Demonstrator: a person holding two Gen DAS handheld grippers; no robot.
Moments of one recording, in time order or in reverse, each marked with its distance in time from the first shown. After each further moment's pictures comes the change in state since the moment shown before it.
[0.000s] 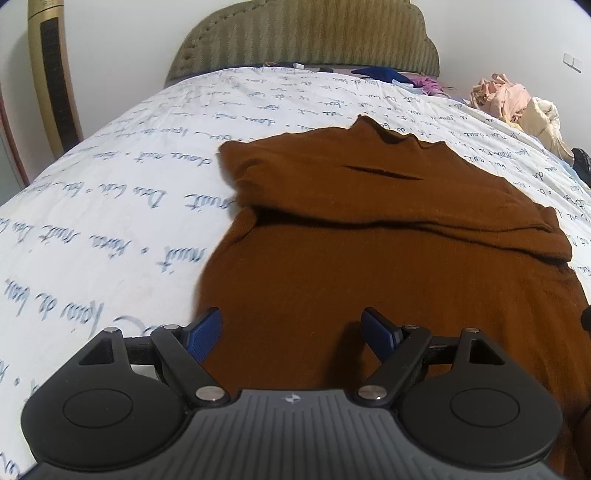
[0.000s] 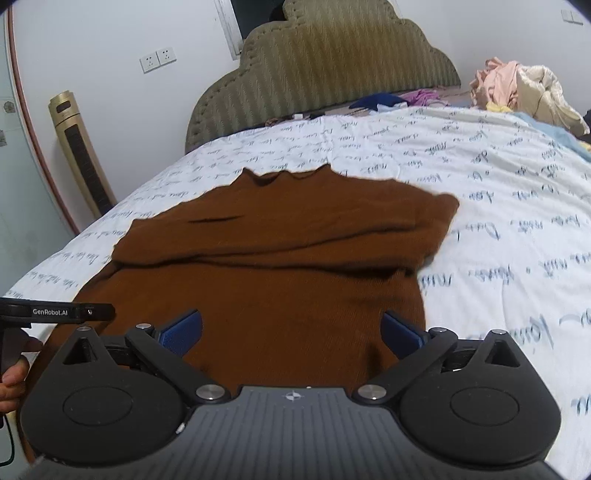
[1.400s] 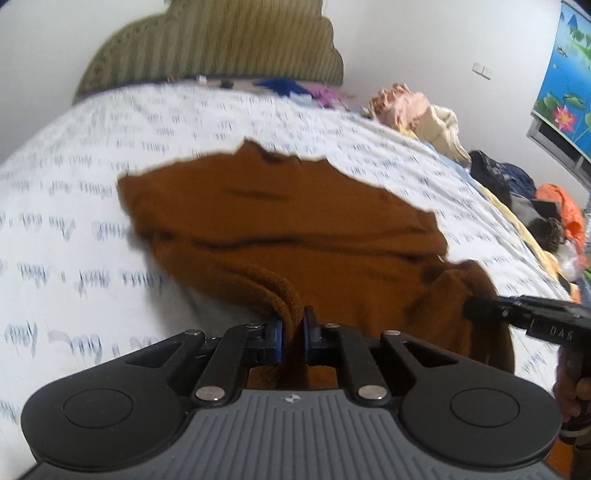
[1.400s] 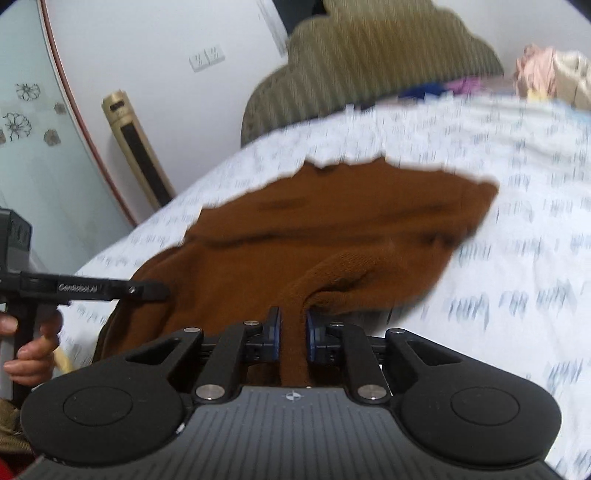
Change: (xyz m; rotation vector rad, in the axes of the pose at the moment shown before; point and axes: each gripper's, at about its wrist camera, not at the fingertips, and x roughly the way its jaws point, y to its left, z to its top) left arm -0.041 -0.022 0.017 0.082 -0.041 -0.326; right arm -0.040 0.007 0.005 -0.020 -0.013 0.165
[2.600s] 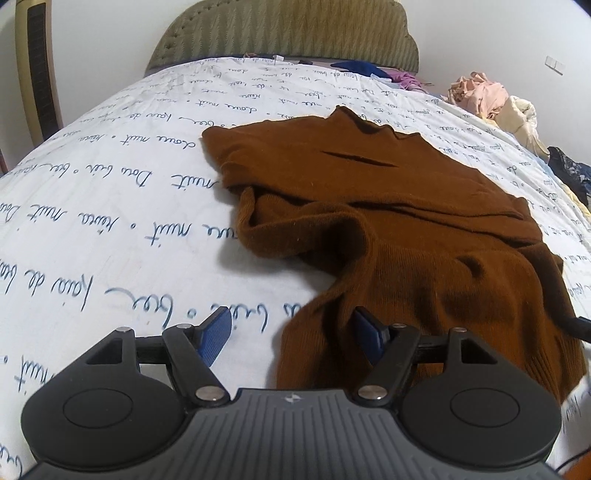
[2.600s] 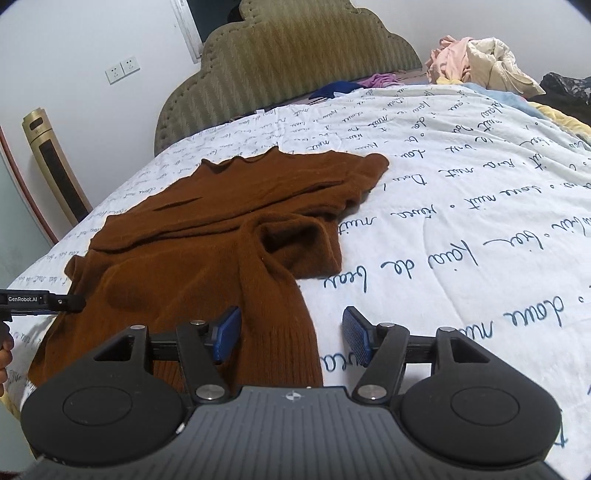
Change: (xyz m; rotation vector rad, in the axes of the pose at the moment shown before) left arm 0.013 0.033 -0.034 -0.086 0.064 0.220; right arm -0.005 -0.044 -0.042 0.110 0.005 -0.220
